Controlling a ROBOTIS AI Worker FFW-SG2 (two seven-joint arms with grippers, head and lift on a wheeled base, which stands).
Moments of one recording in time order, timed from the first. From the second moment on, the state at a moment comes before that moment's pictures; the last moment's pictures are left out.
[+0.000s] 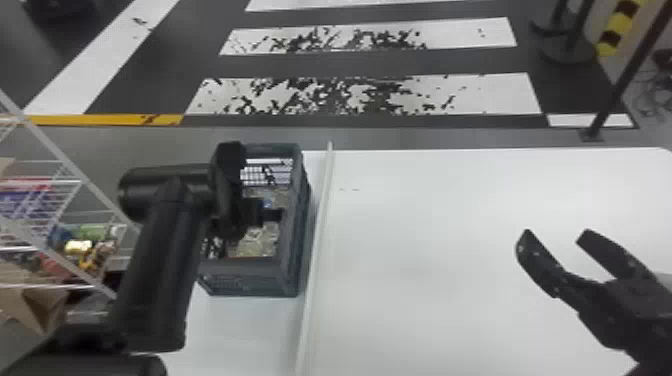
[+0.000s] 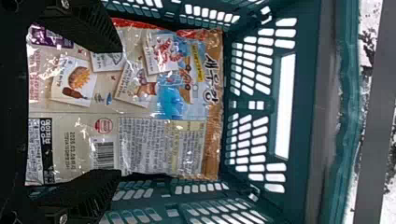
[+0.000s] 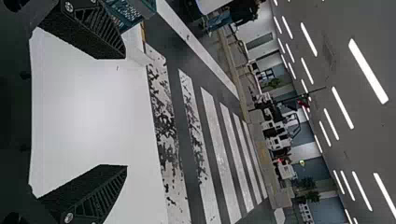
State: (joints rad) left arm -0.41 0.15 0.05 -1.18 0.08 1.15 -0.08; right arm 0.64 0.00 -0.14 -2.25 -0.32 0.39 0.35
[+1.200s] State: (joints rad) left arm -0.44 0.16 0.06 -1.04 0.03 1.05 -0.15; right arm 0.63 0.00 -0.14 -2.25 -0.34 0.42 0.36
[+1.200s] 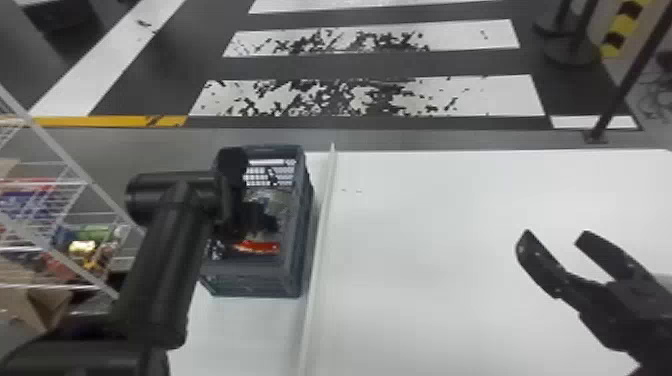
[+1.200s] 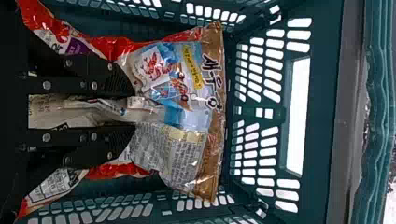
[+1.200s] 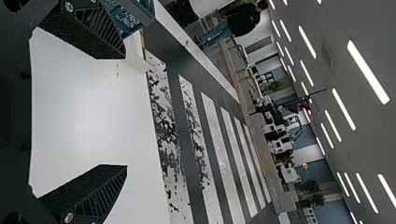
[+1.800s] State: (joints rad) left arm -0.31 0.16 0.11 -1.29 0.07 1.09 -0.13; right arm 0.64 0.00 -0.15 -2.25 -0.35 0.42 0.36
